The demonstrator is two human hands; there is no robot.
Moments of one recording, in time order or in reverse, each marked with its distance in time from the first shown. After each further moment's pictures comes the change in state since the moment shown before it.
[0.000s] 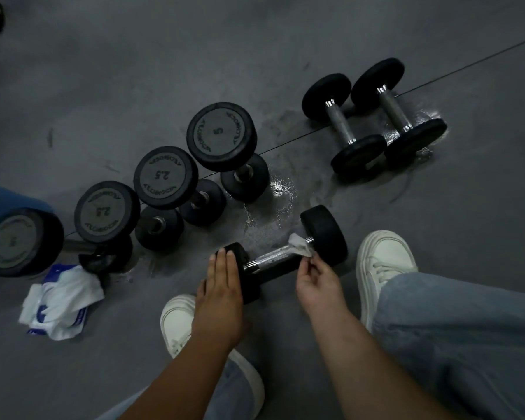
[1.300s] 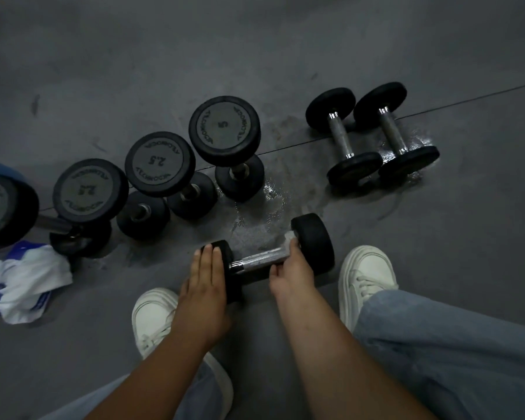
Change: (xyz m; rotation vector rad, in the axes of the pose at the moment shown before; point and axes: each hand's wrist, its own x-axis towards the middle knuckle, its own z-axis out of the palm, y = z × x) left_hand 0.004 -0.001 0.011 -0.209 0.080 0.020; right_hand -0.006 0.032 0.036 -0.582 0.114 -0.160
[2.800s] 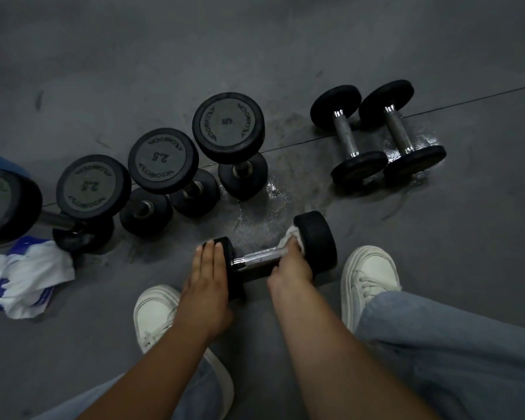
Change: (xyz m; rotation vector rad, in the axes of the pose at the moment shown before) left_hand 0.007 -0.001 -0.001 -0.050 -0.015 -0.011; right_hand 0.019 0.012 0.005 -0.032 0.116 -0.081
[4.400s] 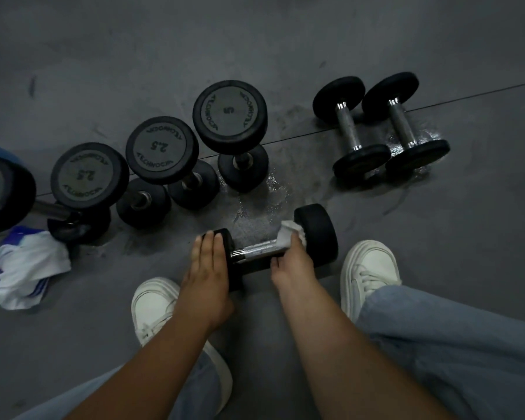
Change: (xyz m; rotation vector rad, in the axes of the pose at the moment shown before) left_hand 0.003 0.000 0.004 -0.028 0.023 -0.009; right_hand -0.002 -0.005 -0.006 -0.038 -0.113 0.048
